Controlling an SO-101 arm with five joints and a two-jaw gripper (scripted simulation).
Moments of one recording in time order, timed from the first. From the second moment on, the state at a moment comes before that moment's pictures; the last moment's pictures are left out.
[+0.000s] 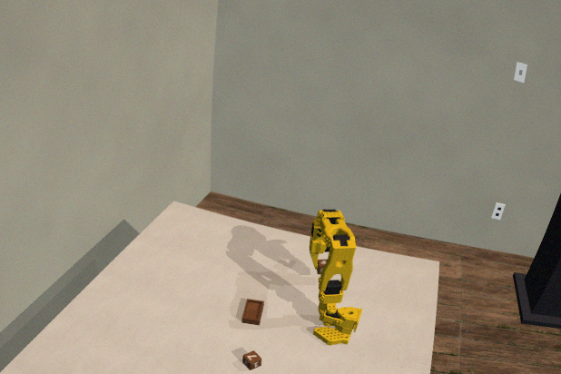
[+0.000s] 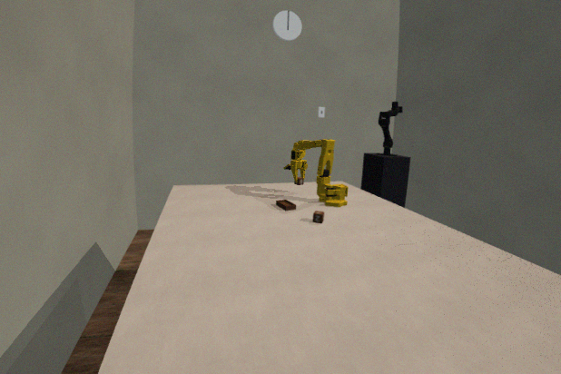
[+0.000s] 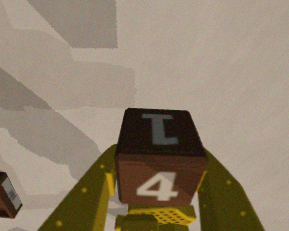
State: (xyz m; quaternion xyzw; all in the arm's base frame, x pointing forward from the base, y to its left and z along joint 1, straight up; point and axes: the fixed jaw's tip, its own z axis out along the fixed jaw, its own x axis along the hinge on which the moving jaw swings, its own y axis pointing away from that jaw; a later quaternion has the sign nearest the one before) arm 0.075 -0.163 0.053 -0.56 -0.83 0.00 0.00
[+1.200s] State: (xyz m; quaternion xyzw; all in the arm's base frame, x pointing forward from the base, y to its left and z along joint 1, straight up) arm 0.075 -0.165 0.043 -0.56 -0.83 0.01 -0.01
